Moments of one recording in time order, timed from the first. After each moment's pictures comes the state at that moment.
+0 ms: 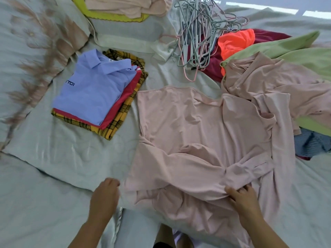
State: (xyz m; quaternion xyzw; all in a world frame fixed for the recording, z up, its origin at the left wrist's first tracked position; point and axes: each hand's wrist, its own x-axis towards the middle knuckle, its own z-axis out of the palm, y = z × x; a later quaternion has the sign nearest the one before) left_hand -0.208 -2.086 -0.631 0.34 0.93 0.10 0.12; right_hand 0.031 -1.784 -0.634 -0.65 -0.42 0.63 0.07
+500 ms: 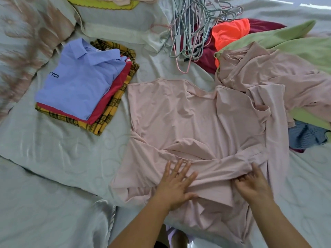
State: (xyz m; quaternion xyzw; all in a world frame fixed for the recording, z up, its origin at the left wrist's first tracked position) left_hand -0.112 -1.916 -0.658 0.59 0.74 -0.05 0.32; right_hand 0.031 -1.730 -0.634 -0.58 -0.03 0.77 0.27
